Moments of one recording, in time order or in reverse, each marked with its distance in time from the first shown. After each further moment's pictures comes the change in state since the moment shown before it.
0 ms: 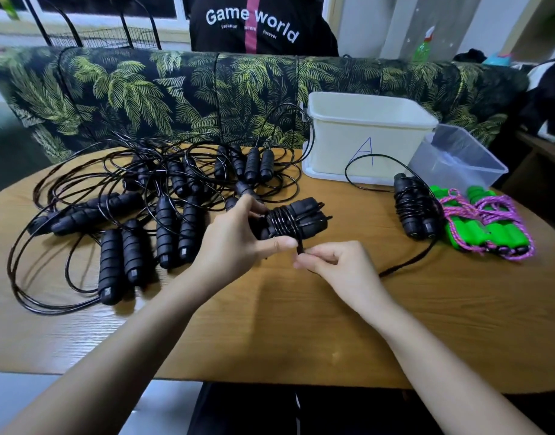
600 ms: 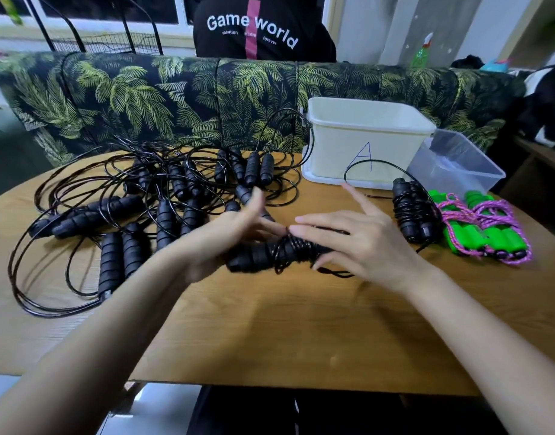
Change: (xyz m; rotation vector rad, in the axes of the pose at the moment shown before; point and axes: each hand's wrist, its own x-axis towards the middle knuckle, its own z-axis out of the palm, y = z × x) left_hand 0.012 0.003 -0.022 -0.507 -0.446 -0.313; right_hand 0.034 0.000 -0.053 -0.726 0.060 -1.037
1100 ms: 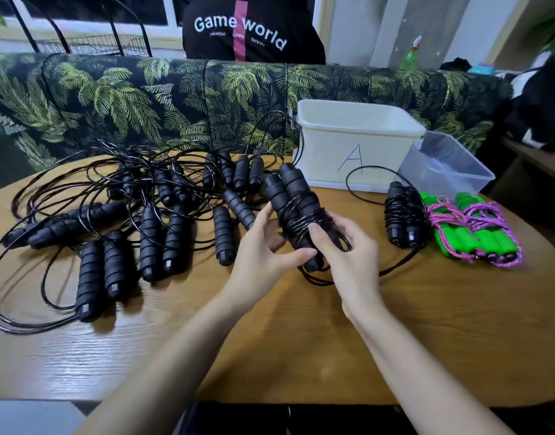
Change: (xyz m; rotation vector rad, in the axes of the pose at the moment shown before) left_hand 0.038 -0.036 0.068 -0.155 0.241 0.410; right_hand -0.003 -0.037 0.041 0.764 0.553 1.182
